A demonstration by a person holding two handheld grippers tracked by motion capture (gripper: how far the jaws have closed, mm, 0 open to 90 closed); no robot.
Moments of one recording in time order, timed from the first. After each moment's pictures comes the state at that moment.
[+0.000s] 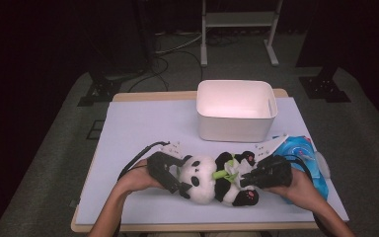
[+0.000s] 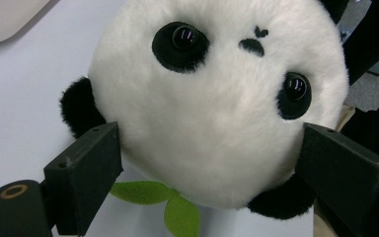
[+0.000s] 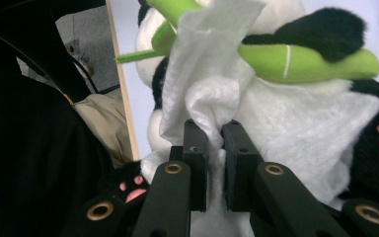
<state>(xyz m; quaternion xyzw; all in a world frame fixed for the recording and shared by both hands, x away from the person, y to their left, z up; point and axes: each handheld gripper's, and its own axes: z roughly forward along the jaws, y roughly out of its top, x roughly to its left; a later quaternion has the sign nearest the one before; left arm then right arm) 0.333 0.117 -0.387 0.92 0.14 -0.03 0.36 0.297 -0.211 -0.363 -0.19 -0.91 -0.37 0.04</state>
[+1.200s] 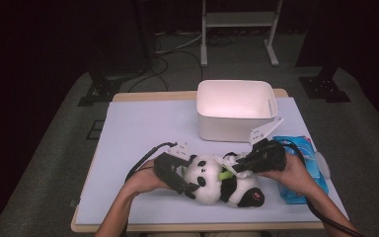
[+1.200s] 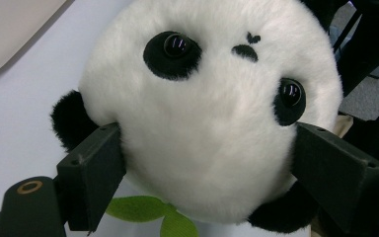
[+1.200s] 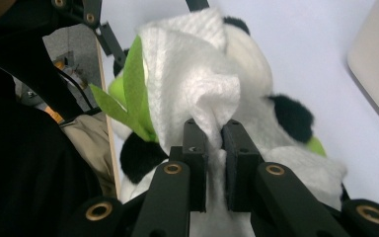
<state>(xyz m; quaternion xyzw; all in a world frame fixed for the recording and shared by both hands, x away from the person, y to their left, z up) 0.325 0.097 -0.384 0.92 0.13 -0.01 0.37 0.327 -0.198 -0.341 -0.19 -0.90 -0.38 0.03</state>
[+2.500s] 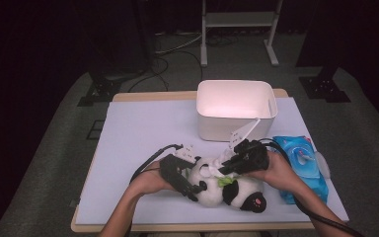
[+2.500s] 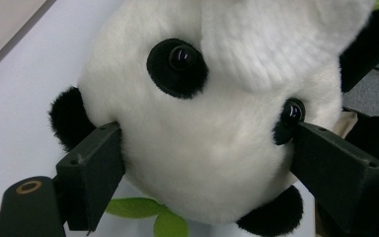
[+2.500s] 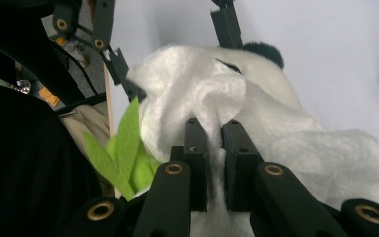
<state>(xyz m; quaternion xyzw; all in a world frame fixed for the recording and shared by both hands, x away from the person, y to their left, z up) 0.325 0.085 -0.390 0.92 0.12 -0.02 0.36 0.330 -0.158 -0.343 -0.15 -0.93 -0.35 0.03</state>
